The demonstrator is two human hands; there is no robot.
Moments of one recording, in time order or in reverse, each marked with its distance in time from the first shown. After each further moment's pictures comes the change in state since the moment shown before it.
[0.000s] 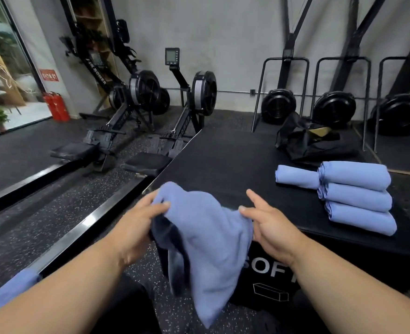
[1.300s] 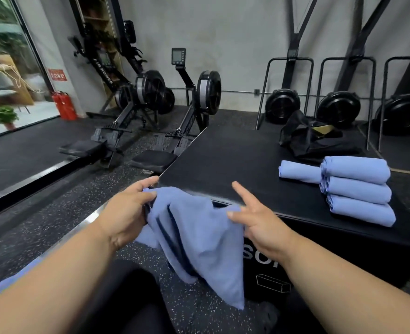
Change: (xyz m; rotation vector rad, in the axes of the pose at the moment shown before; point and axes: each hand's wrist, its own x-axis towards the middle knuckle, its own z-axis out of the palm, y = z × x) left_hand -0.025 0.027 -0.025 -0.030 0.180 -0.006; right_hand -0.033 0.006 0.043 0.005 -0.122 -0.021
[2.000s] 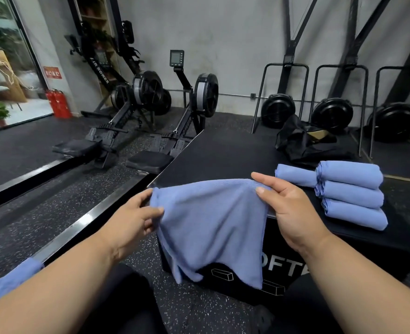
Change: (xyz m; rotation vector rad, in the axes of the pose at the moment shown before) left_hand -0.004 -0.023 -0.002 0.062 -0.042 0.005; right_hand -0.023 -0.042 -0.024 -0.250 0.254 -0.314
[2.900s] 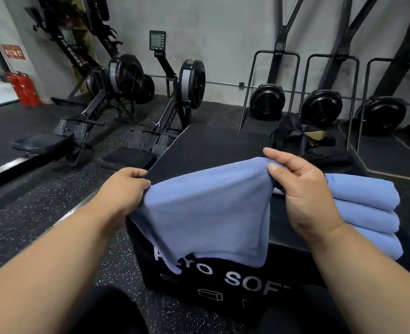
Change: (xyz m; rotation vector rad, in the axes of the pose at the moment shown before) left_hand 0.152 0.058 0.042 0.435 0.209 0.041; right_hand 0.125 -0.015 -0.021 -0.043 0.189 -0.126
